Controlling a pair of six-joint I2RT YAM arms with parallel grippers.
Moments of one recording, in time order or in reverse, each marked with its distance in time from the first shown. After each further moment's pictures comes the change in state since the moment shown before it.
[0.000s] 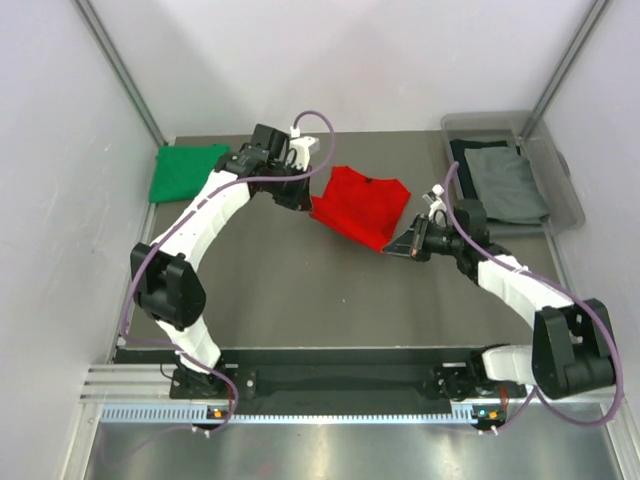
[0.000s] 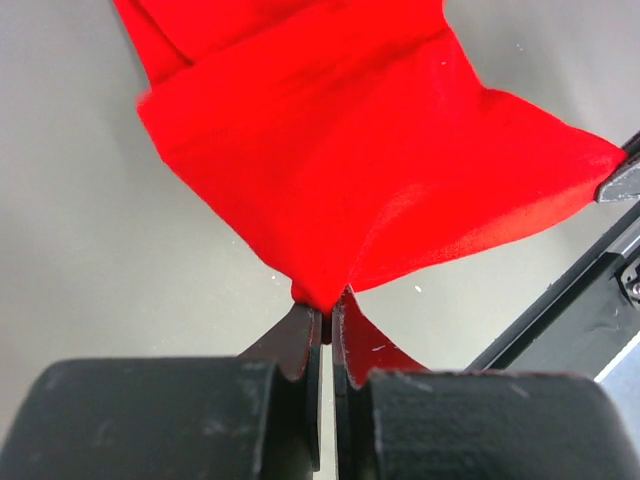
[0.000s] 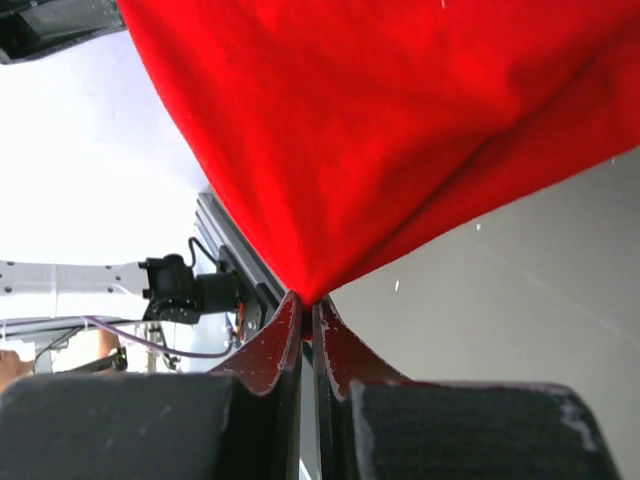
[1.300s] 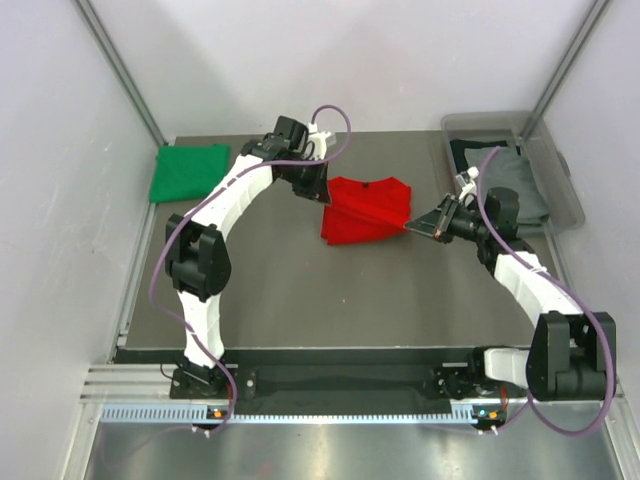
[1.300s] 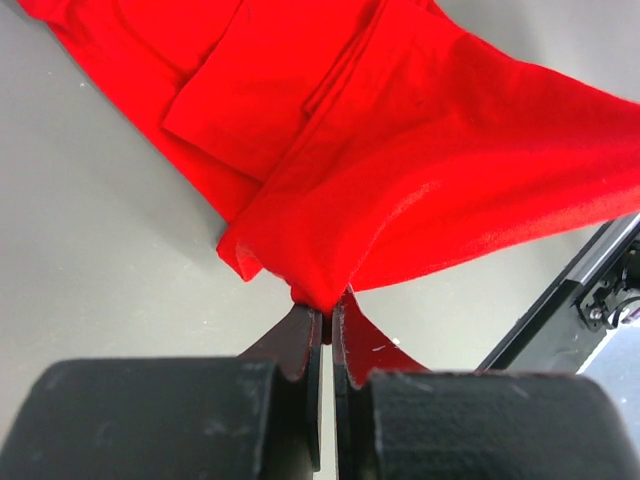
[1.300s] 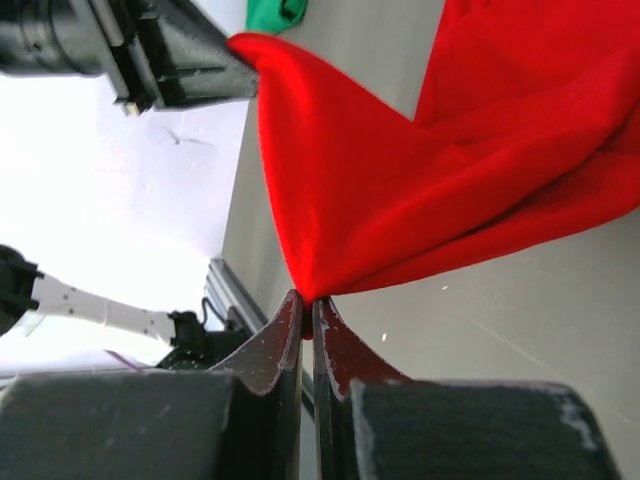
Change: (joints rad) left arm -0.012 0.266 0.228 -0.005 0.095 -0.049; right arm -0.198 -0.056 0.040 0.033 -0.069 0.014
